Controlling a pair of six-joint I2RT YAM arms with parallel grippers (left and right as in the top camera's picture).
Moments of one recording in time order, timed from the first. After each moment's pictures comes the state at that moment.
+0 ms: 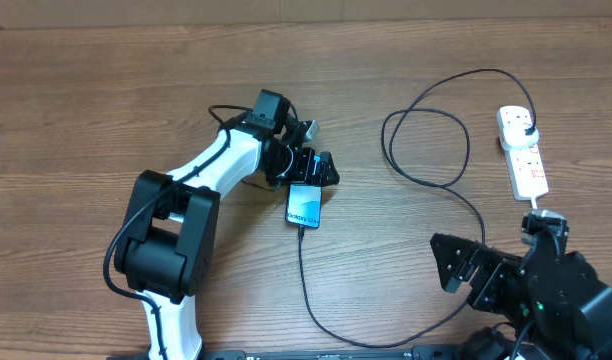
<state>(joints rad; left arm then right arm) -0.36 2.06 1.33 -0.59 0.59 -0.21 0.60 0.62 1.19 -1.30 0.14 0.86</state>
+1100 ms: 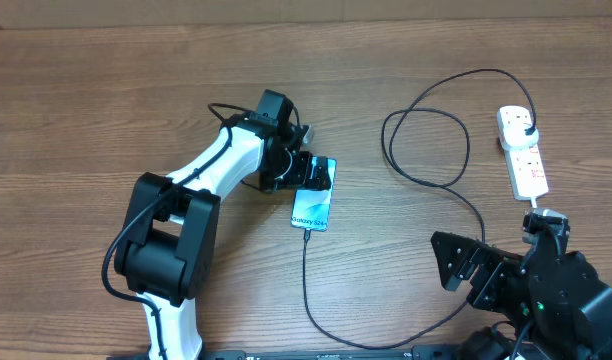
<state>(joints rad) -0.37 2.05 1.35 -0.74 0.45 -0.23 0.60 0.62 1.19 -1.29 0.14 0.86</state>
